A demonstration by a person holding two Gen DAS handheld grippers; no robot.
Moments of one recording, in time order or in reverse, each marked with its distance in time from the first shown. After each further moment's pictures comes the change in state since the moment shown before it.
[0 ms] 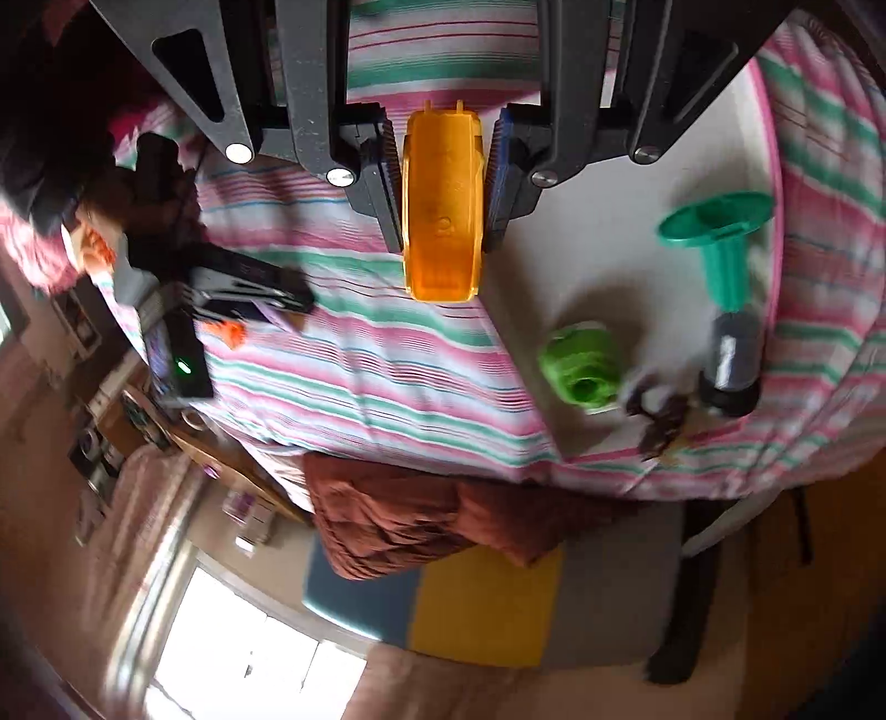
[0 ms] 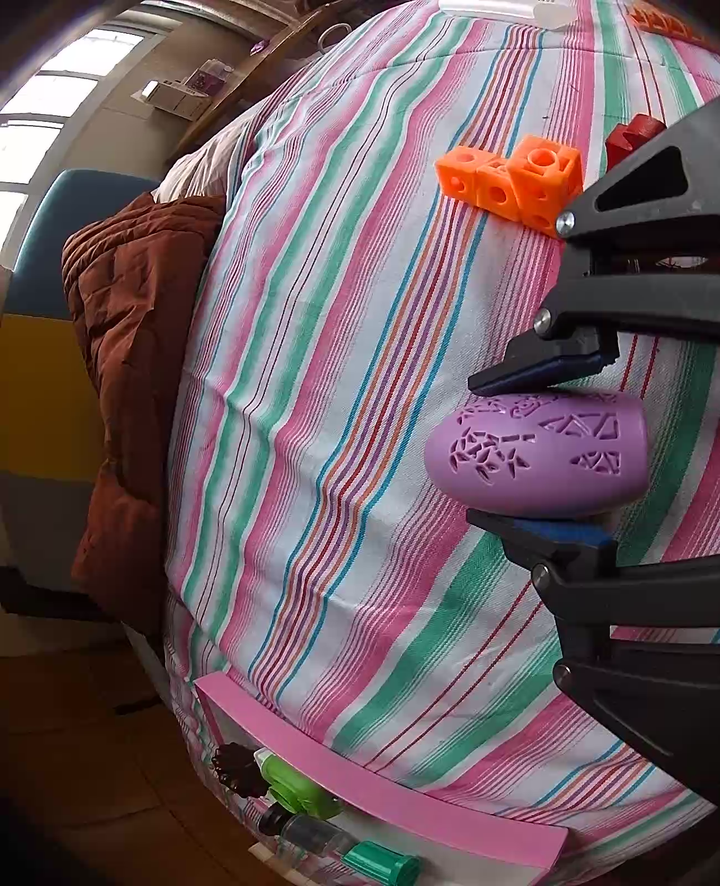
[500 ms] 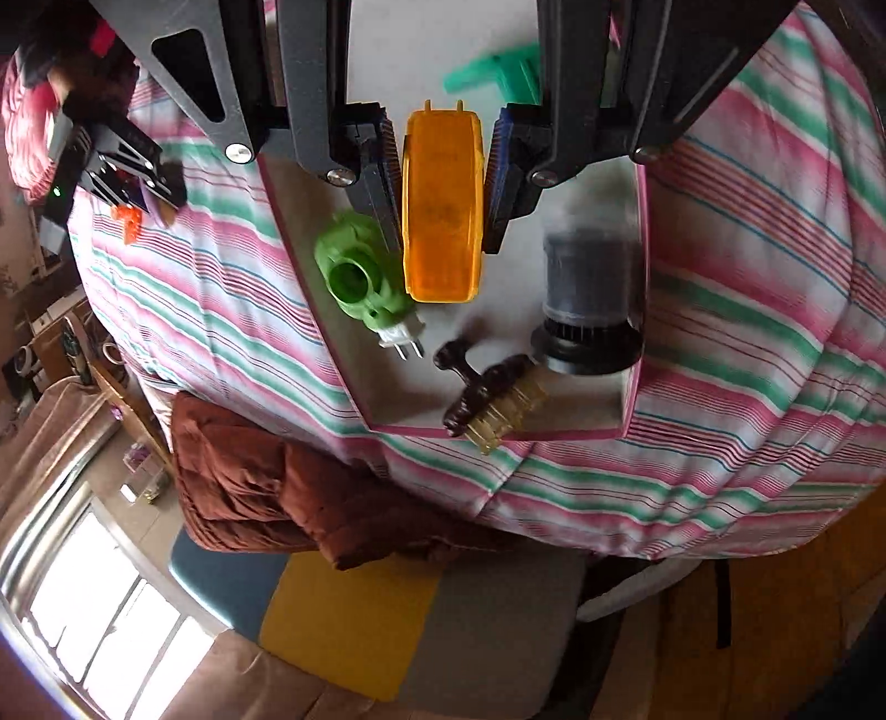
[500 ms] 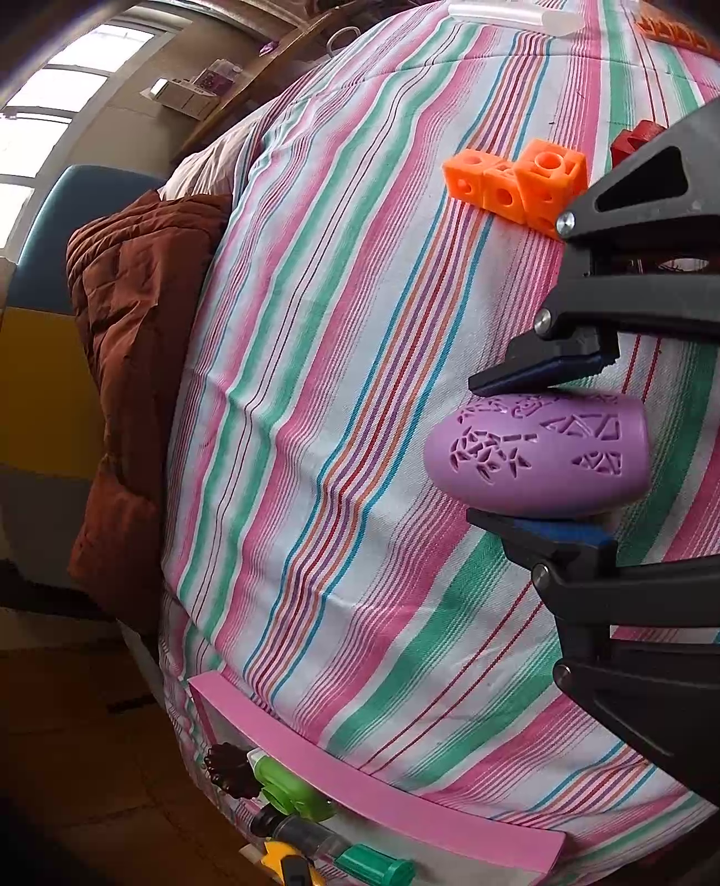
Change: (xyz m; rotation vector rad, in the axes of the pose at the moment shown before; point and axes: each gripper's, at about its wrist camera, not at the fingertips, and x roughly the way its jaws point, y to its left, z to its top) left arm 0.045 0.111 0.070 -0.187 0.106 0.112; right arm 0.000 0.003 0.001 -0.024 0.005 -0.011
